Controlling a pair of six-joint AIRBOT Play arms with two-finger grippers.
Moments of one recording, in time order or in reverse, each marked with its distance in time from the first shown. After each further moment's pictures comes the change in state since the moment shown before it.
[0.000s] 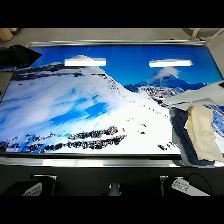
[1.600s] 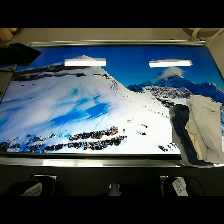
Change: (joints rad) left arm 0.000 -0.016 0.016 -0.001 0.031 0.082; right arm -0.204 0.367 -0.483 -0.667 -0.092 -0.044
